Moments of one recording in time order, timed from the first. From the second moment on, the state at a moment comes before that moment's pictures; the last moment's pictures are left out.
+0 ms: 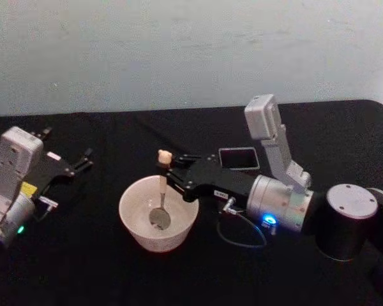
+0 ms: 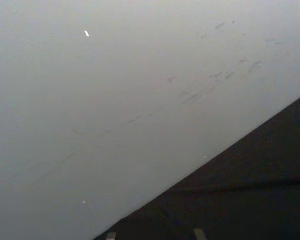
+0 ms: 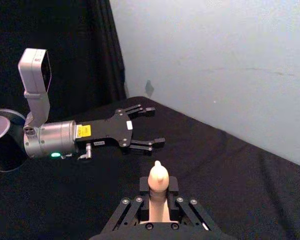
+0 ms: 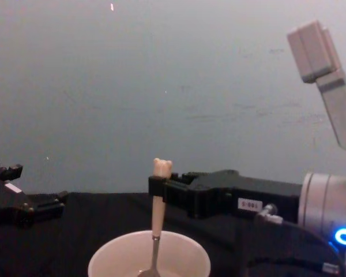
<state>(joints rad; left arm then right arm) -0.20 0.60 0.45 -1.41 -0.25 -0.12 0.03 0.36 0.40 -0.62 -1.49 0.56 0.12 0.50</state>
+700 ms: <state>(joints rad) -0.20 0.60 0.45 -1.41 -0.25 -0.12 0.03 0.43 0.31 -0.64 -1.38 0.45 0.11 0.49</state>
